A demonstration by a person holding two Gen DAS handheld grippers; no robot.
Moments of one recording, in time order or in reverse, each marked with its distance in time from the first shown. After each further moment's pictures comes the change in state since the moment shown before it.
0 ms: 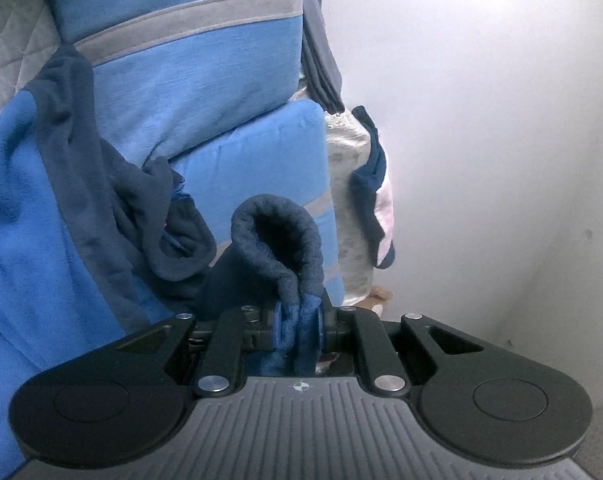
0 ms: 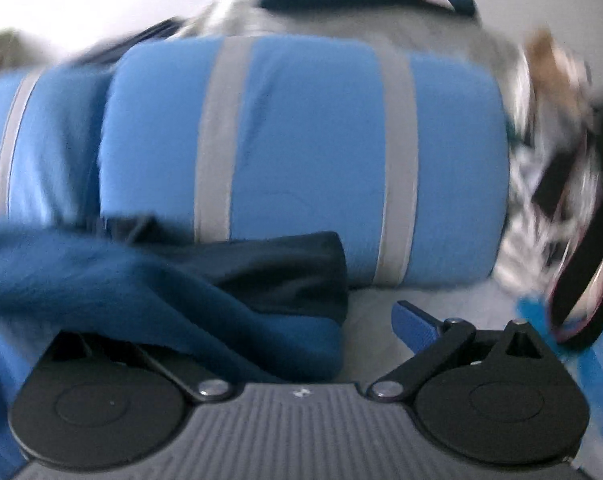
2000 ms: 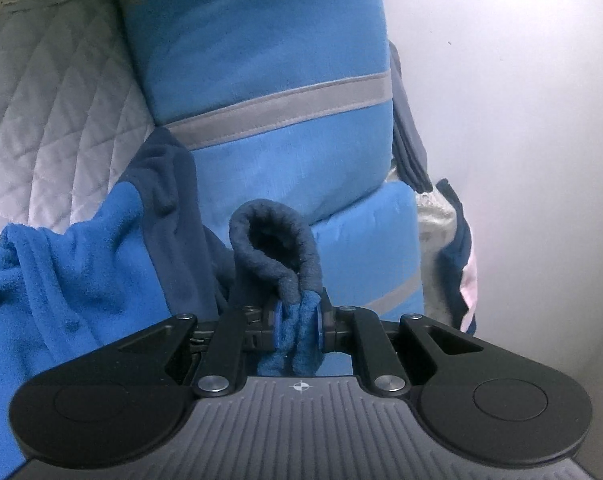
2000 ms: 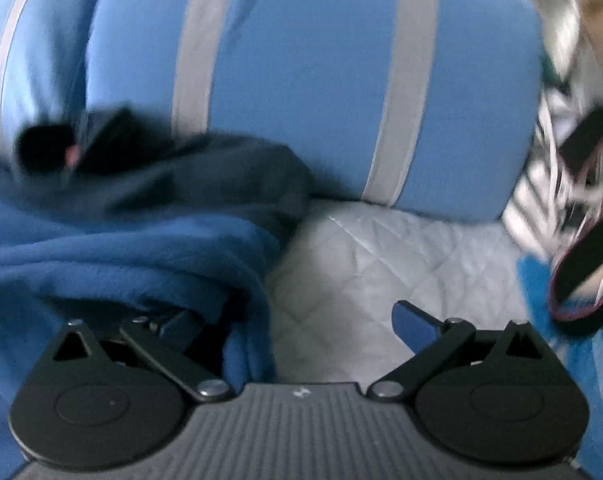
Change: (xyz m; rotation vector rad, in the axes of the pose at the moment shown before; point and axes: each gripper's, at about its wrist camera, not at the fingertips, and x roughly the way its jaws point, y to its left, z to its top) left arm -0.022 0.029 0.040 -0.030 -0.193 0.249; right arm 0.031 -0.027 -0.015 -0.208 0.305 0.013
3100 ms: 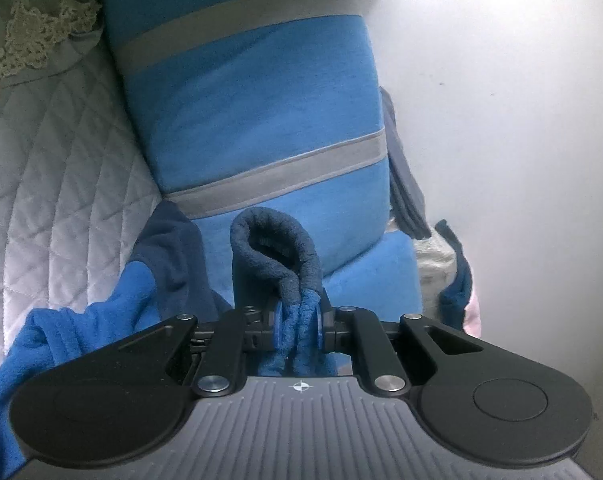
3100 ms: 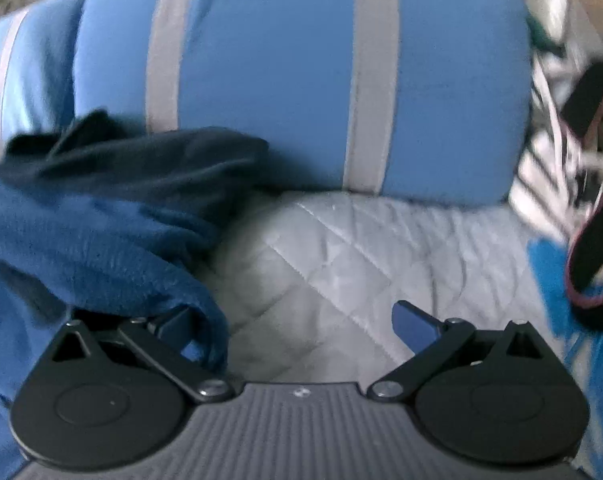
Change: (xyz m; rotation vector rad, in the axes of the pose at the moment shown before) left arm -0.022 -0.003 0.030 0.051 -0.129 0.027; right arm 0.028 -0.063 -0.022 0.118 -0.056 0.123
